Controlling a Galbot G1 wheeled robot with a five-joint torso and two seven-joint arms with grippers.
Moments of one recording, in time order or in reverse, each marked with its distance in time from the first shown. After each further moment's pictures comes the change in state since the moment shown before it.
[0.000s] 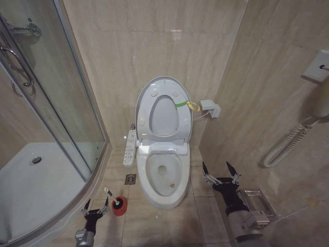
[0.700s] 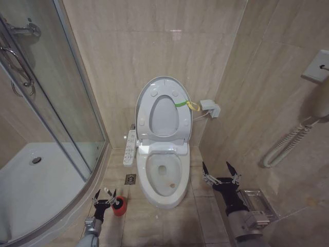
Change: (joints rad) left arm -0.141 -0.014 0.029 0.188 0.013 -0.058 0.070; right arm 0.000 0.000 0.000 0.000 0.000 0.000 0.000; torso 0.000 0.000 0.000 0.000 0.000
